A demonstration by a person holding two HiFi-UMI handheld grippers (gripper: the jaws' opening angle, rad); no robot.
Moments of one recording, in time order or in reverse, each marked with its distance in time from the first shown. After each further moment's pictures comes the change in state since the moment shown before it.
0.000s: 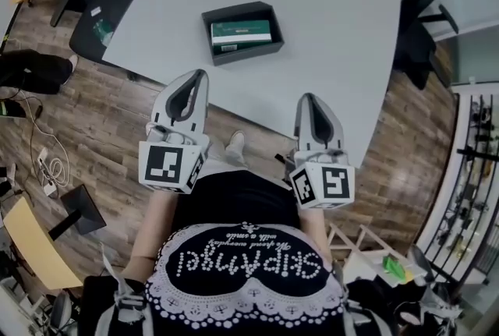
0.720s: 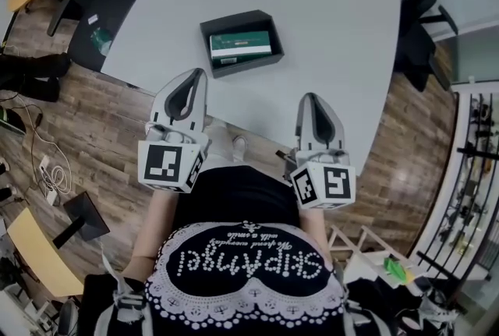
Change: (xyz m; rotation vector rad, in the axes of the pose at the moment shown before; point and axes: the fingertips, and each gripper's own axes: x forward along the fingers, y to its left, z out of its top) left arm 0.032 0.022 0.008 -0.005 -0.003 -0.003; right arm 0.031 -0.009 0.012 0.020 -0.016 -0.030
